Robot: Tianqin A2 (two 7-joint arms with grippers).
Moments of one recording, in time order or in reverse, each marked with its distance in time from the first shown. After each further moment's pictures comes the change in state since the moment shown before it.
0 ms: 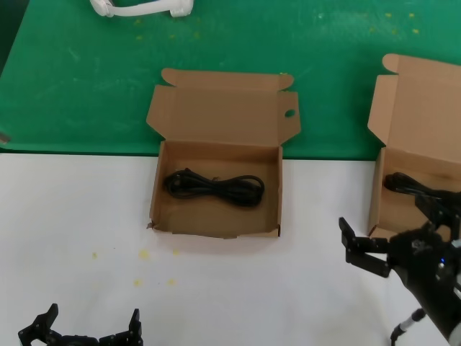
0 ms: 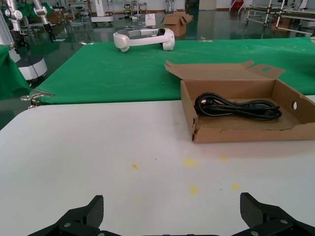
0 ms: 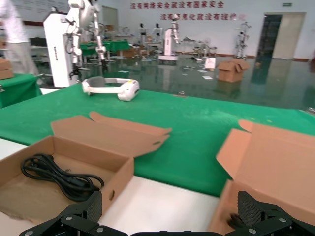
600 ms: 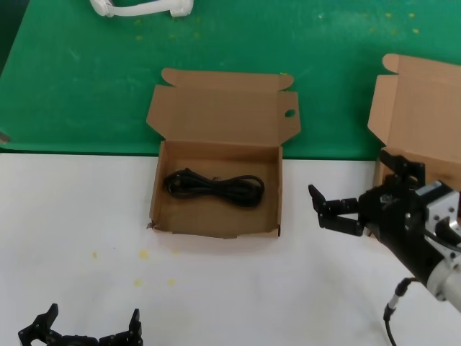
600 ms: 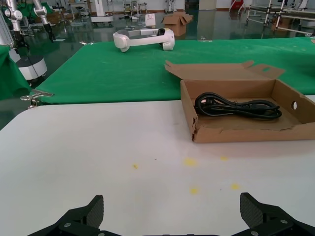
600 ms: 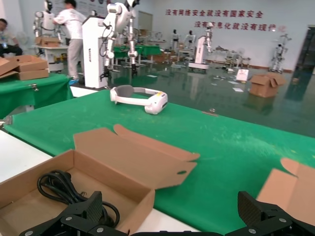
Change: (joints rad) left arm 0.000 0.000 0.000 0.000 0.000 0.000 0.000; right arm 0.224 0.017 -0.094 -0.091 -0.142 -0.108 0.120
